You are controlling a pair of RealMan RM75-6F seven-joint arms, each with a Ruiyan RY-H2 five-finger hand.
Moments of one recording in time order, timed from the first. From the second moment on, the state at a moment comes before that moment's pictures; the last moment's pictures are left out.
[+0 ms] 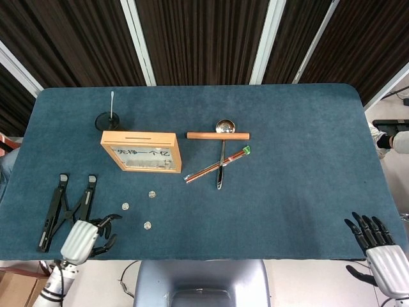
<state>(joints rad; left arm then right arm) -0.21 -1.50 0.04 -1.37 1.75 1.44 -0.12 -0.08 -1.06 -0.11 -1.53 -1.77 1.61 -0.04</state>
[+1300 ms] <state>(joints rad) -0.33 -1.83 -0.13 -1.07 1.40 1.24 0.40 -0.07 -1.04 -0.12 -1.53 -1.77 1.61 0.00</state>
